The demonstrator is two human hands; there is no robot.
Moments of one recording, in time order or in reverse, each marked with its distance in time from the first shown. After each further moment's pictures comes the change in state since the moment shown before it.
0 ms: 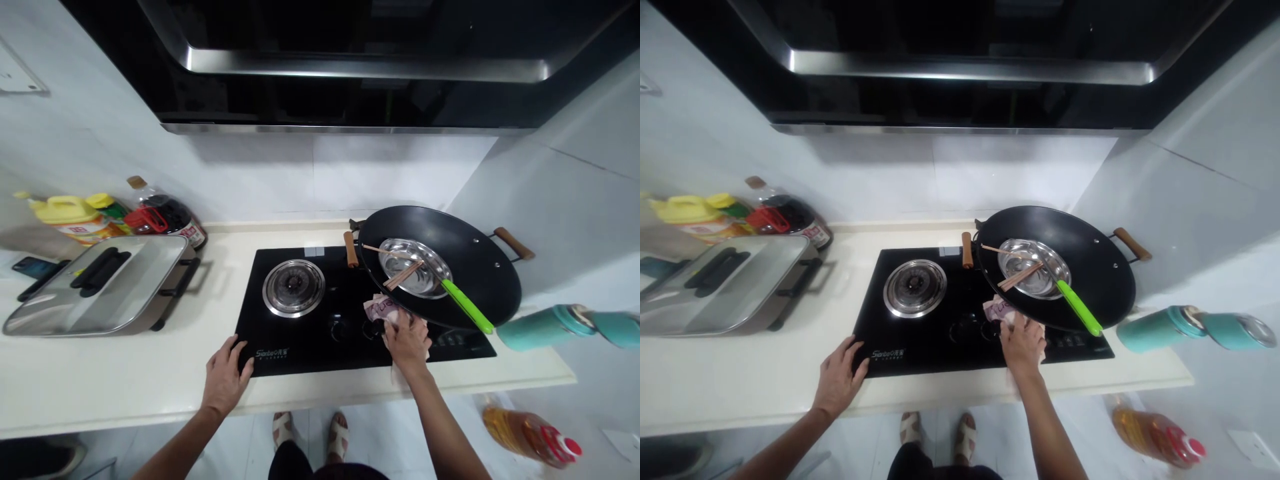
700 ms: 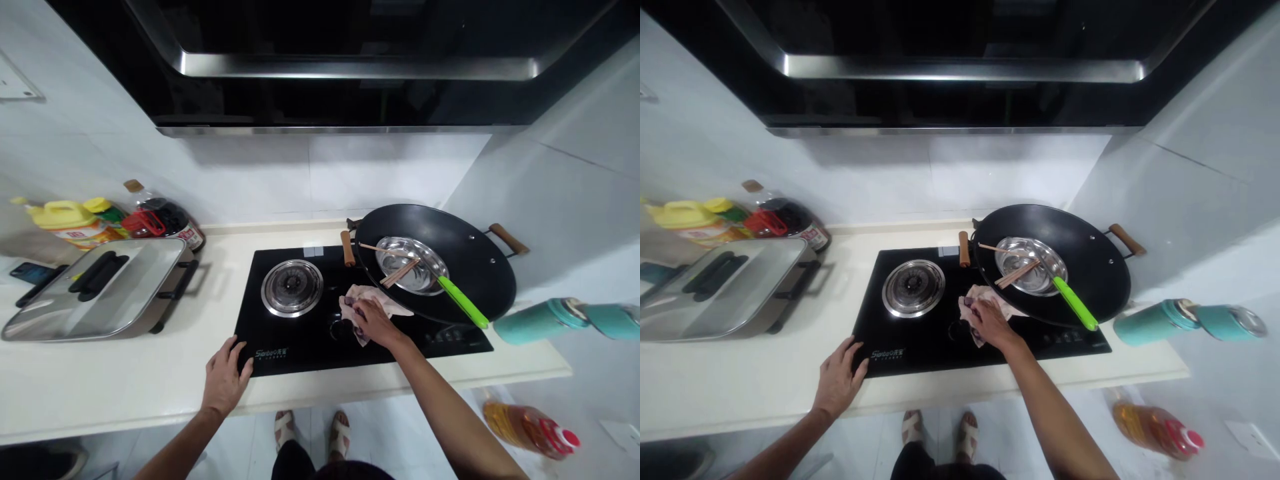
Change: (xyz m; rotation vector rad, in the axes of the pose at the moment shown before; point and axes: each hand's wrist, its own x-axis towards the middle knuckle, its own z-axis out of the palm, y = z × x) left_hand 0.001 0.000 0.000 -0.028 -0.020 -0.037; right_hand 0.038 -0.064 -0.018 0.239 -0.360 -0.714
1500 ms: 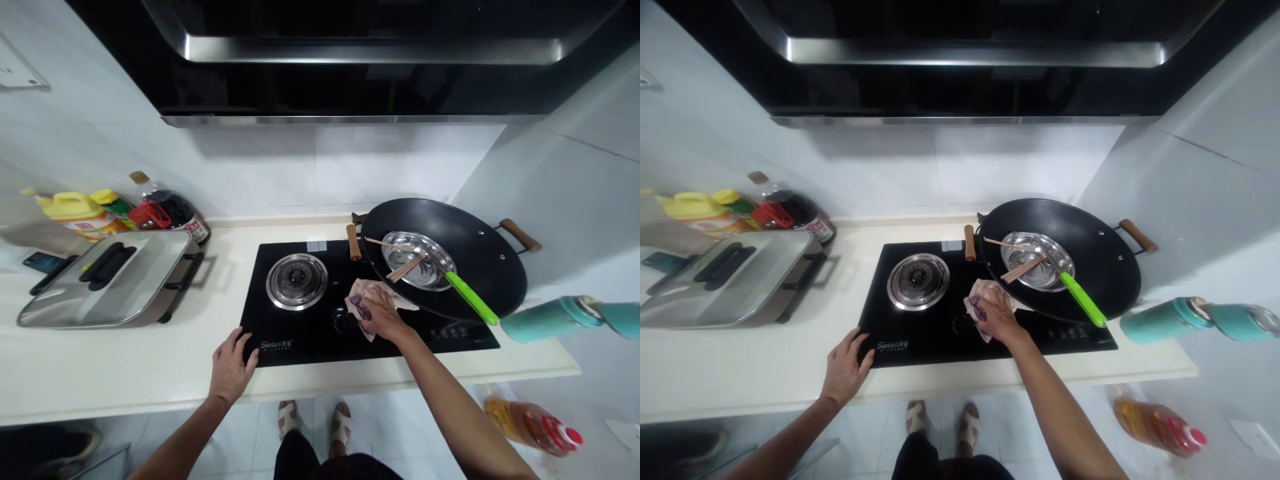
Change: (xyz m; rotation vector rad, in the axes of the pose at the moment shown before) left_hand -0.001 0.004 -0.002 -0.009 -0.016 -0.017; right_hand 0.000 0.004 -0.005 -0.138 -0.074 0.068
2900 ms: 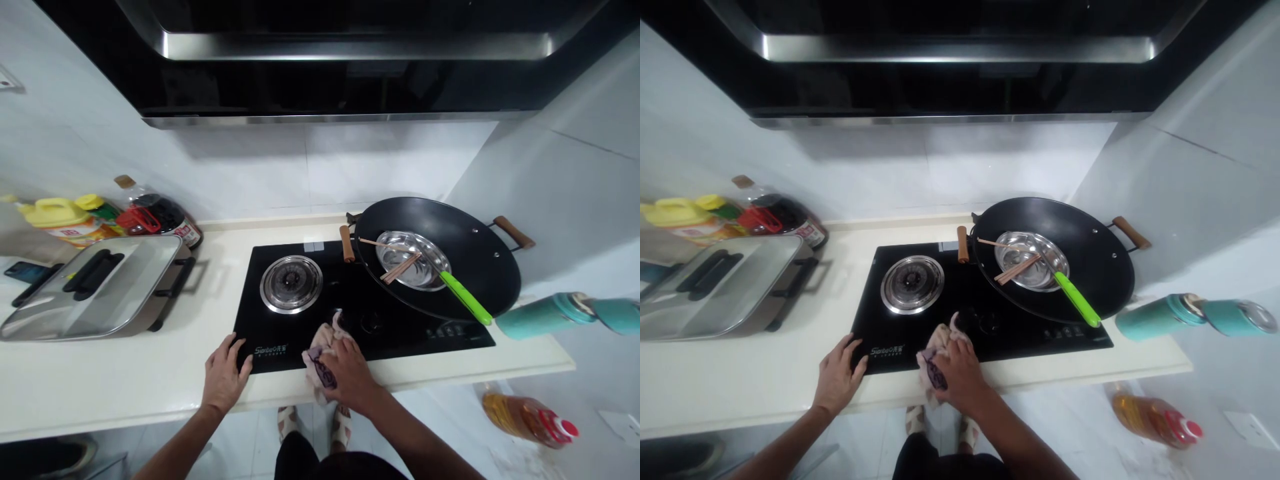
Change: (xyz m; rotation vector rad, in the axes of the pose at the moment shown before) left_hand 0.000 -0.002 0.000 -0.004 -0.001 0.004; right_hand -0.079 -0.091 0.074 0.050 -0.039 -0.200
